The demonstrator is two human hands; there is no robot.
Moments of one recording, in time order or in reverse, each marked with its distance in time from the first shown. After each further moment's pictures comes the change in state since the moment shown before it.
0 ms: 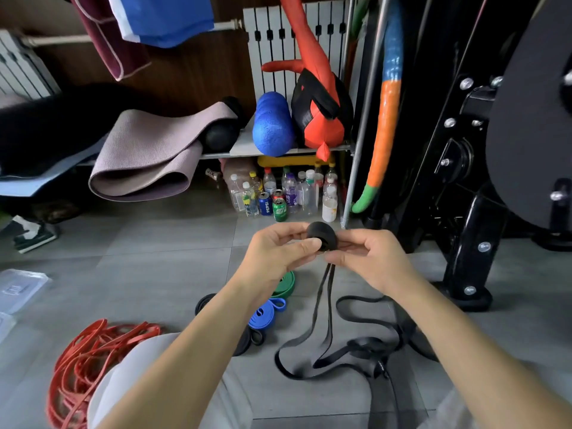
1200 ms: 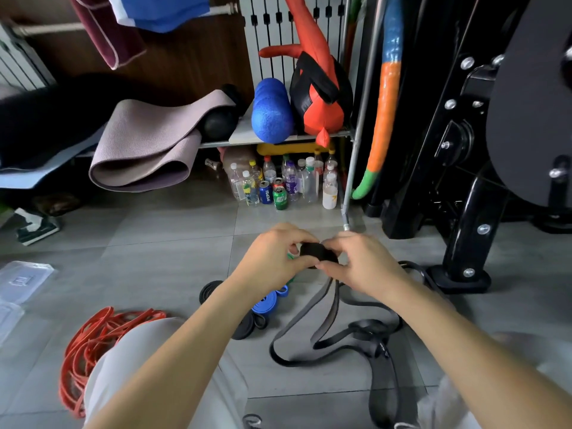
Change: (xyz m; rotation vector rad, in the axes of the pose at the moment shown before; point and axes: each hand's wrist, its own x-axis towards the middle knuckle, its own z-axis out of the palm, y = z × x) left_hand -0.015 -0.008 -0.013 1.145 -0.085 0.271; right_hand -0.014 0.005 0.023 -0.683 -0.123 -0.039
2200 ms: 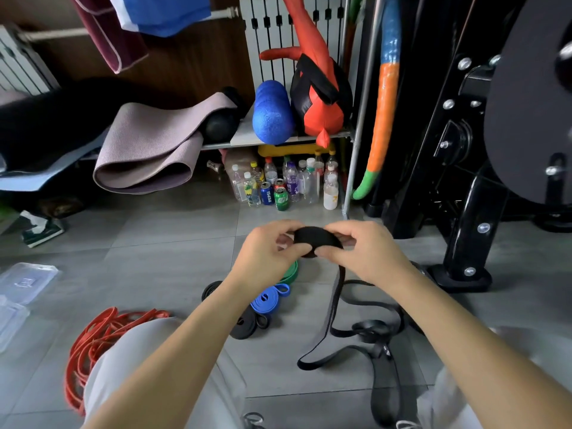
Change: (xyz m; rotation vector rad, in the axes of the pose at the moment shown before) left_hand -0.008 -0.002 -0.002 -0.285 0.156 -0.097; right_hand -0.004 -0.005 -0.009 0.265 0.143 0.069
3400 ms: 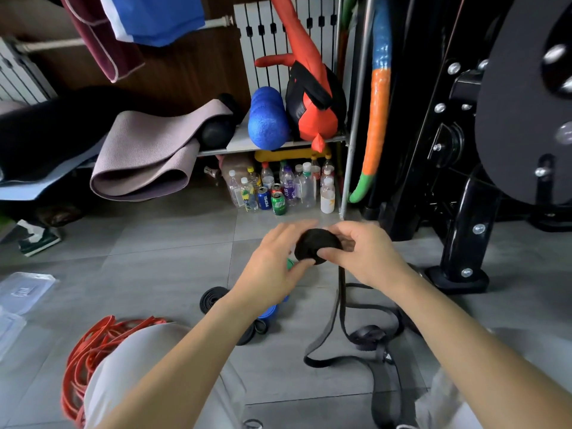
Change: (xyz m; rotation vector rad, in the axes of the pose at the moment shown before) left_hand -0.007 0.002 0.013 0.205 -0.060 0.240; right_hand -0.001 0.005 -0.004 0.147 0.031 0.048
